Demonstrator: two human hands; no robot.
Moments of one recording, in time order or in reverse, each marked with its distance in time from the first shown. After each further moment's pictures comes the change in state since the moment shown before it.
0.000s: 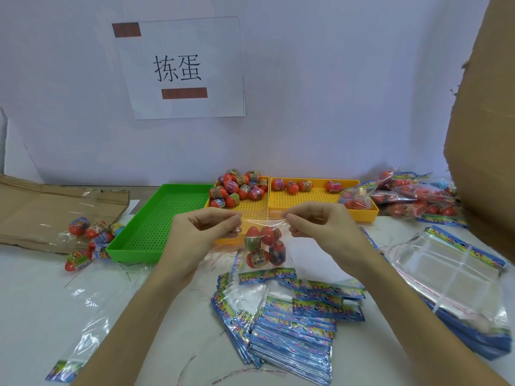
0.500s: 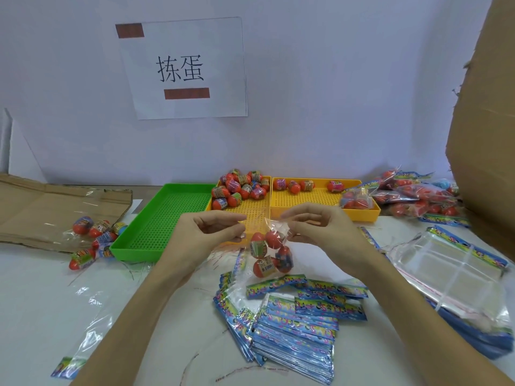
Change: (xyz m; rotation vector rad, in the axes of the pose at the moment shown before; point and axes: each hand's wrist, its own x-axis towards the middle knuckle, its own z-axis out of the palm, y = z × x) left_hand 0.000 -0.001 -0.006 0.059 -0.112 0.023; right_hand 0.002 0.009 -0.001 0.108 -0.096 0.031
